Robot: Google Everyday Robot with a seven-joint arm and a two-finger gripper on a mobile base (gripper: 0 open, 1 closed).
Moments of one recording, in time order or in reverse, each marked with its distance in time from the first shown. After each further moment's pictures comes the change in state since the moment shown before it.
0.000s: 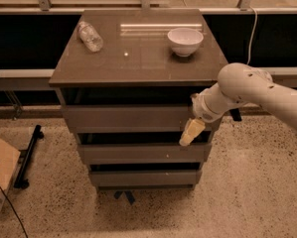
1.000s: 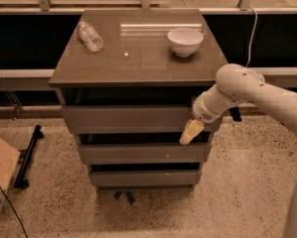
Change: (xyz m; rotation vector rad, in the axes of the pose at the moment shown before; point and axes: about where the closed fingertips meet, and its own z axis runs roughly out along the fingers) arm 0.022 -0.008 0.038 -0.108 0.016 0.045
